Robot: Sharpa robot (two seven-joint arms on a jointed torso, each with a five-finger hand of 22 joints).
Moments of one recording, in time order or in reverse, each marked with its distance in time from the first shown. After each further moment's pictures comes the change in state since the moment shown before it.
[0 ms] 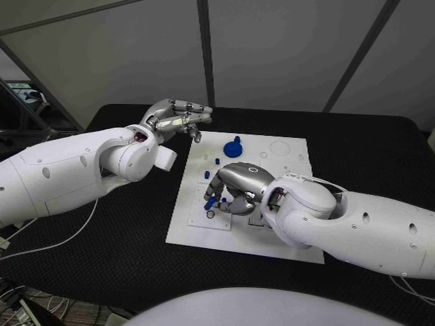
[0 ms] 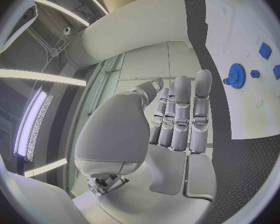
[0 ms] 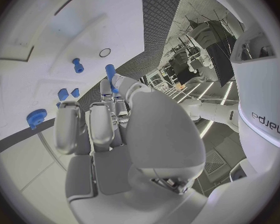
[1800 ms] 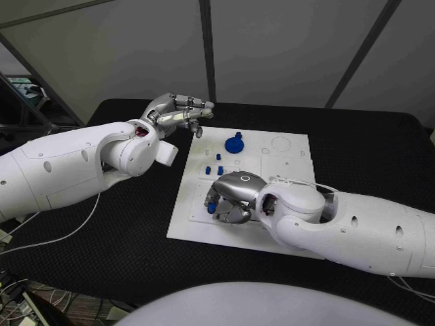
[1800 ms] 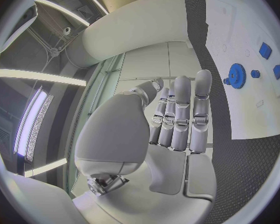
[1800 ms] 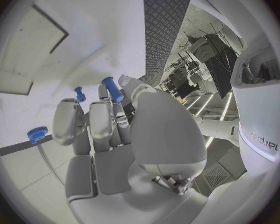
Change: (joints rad) left arm 0.000 0.002 0.000 -0.003 0.000 0.003 0.000; left_hand 0.000 0.000 -0.003 -0.003 0.000 0.000 0.000 0.000 0.000 0.000 0.000 0.007 0.000 0.000 0.000 0.000 -0.001 0.000 0.000 0.000 -0.004 0.000; right arm -0.004 0.040 -0.045 -0.032 -0.074 0.106 -0.032; right_hand -0.103 -0.058 -0.078 0.024 0.003 -0.175 0.032 -0.056 -0.016 -0.165 0.049 -0.100 -0.012 0.000 0.025 -0.026 -0.064 0.000 -0.065 0.036 -0.058 -0.064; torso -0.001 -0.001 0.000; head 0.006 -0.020
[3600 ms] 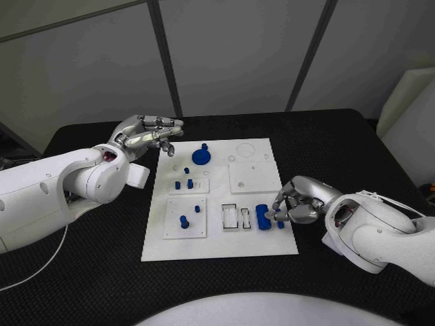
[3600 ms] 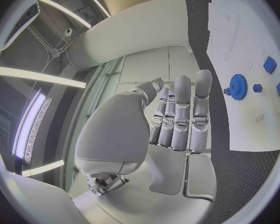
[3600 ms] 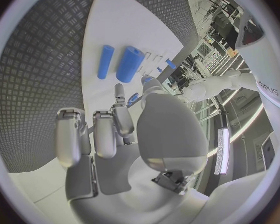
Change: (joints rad) left arm -0.020 -0.029 -0.006 0.028 0.011 -0.007 0.002; left_hand -0.004 0.004 0.000 0.000 0.000 0.000 0.000 0.000 -0.001 0.000 0.000 0.000 0.001 0.000 0.000 0.000 -0.003 0.000 0.000 0.000 0.000 -0.002; right arm -0.067 -0.529 0.028 0.255 0.292 -0.265 -0.238; right_hand -0.134 0.013 -0.467 0.179 0.275 0.062 -0.063 0.251 0.127 0.342 -0.087 1.162 1.150 -0.002 -0.067 0.219 0.296 -0.024 0.133 -0.064 0.152 0.064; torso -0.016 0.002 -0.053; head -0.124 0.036
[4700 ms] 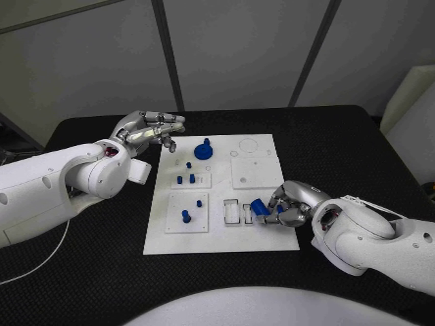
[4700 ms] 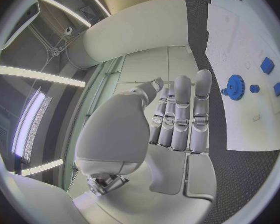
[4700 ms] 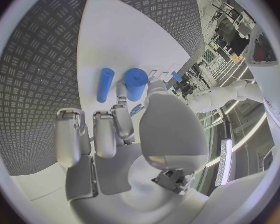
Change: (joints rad) left arm -0.007 -0.006 0.000 0.002 0.003 0.001 -0.002; left_hand 0.000 0.000 -0.003 0.003 0.000 0.000 0.000 0.000 0.000 -0.004 -0.004 0.005 0.001 0.000 0.000 0.000 -0.003 0.000 0.000 0.000 0.000 -0.001; right arm -0.057 0.097 0.007 -0.045 -0.095 0.001 -0.095; right_hand -0.024 0.024 -0.045 0.001 -0.005 -0.016 -0.002 0.055 0.035 0.018 -0.003 0.015 0.038 0.000 0.000 0.016 0.000 -0.015 0.000 0.000 0.012 0.000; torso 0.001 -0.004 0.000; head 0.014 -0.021
